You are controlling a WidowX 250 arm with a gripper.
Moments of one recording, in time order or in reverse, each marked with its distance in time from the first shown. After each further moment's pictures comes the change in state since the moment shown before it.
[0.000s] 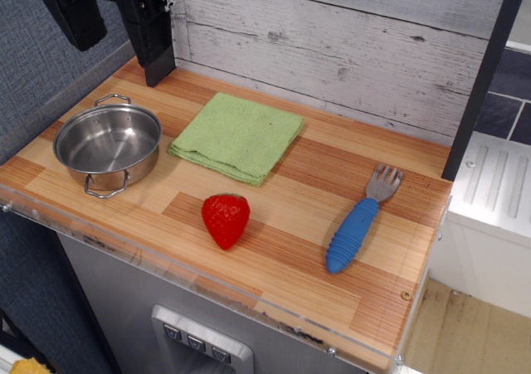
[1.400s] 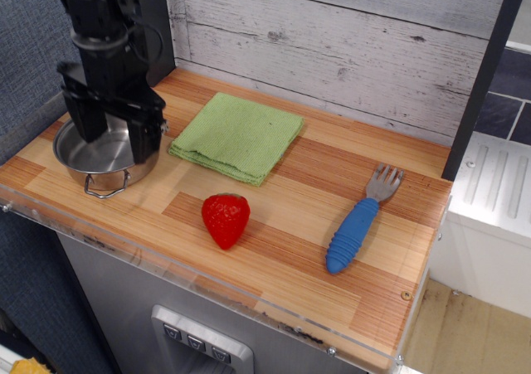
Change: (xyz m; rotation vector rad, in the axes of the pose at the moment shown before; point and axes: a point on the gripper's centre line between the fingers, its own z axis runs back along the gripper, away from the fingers) arm 0.004 0.058 -0.129 0.152 0.125 0.013
